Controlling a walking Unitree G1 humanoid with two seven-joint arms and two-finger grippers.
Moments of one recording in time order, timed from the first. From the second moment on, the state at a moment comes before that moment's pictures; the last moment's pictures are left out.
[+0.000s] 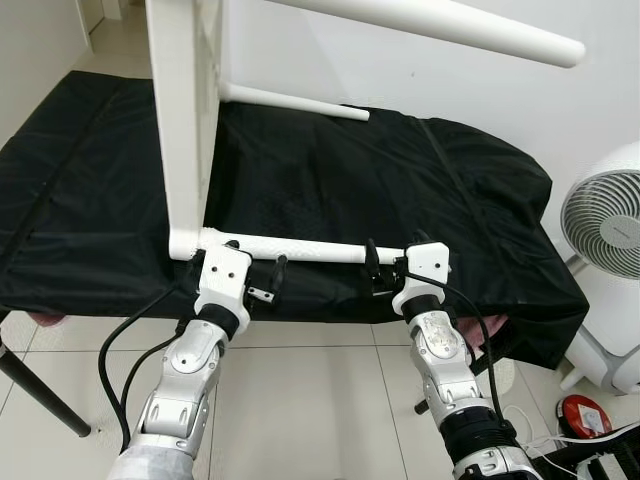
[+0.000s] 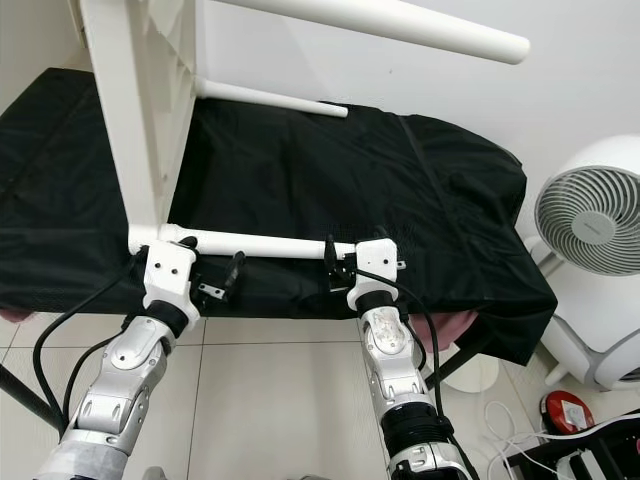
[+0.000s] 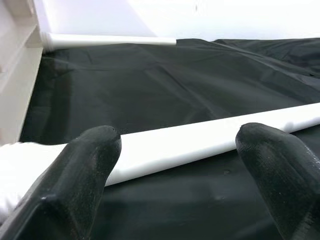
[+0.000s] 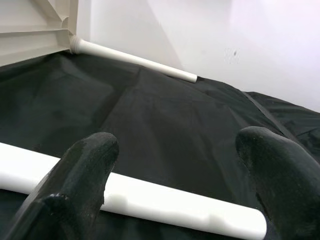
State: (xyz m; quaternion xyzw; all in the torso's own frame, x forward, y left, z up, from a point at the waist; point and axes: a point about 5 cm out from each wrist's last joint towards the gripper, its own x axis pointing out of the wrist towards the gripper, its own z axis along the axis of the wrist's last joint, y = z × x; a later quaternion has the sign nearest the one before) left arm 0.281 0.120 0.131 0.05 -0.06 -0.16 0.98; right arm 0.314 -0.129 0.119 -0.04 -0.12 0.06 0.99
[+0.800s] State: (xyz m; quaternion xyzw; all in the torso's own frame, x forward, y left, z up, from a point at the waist) left arm 0.279 0.127 0.128 0.04 -0.06 -0.11 0.99; right arm 0.313 -0.121 0.117 -0.04 -0.12 0.07 0.99
